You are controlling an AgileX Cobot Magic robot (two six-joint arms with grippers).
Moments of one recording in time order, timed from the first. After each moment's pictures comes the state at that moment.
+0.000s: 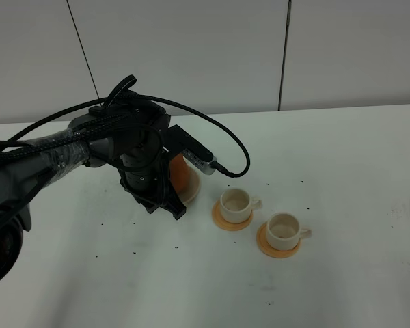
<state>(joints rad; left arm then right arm) -0.46 2.22 -1.70 0.30 0.95 0.19 0.01 -0.01 -0.49 0.38 1.10 -0.26</state>
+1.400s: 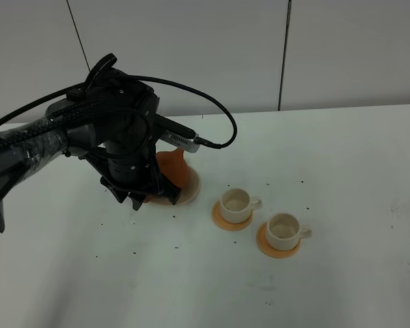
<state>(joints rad) -0.45 2.13 -1.70 0.30 1.10 -0.09 0.01 -0.01 -0.49 0.38 1.10 -0.26</state>
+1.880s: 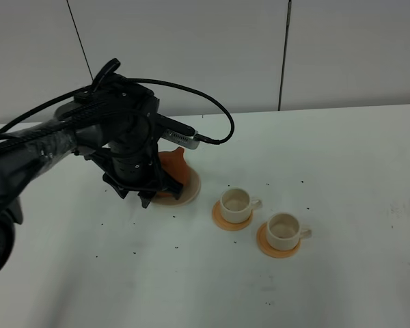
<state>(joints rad) -0.43 2.22 -1.78 0.28 1.06 -0.10 0.01 -0.01 -0.49 0.38 1.10 -0.26</state>
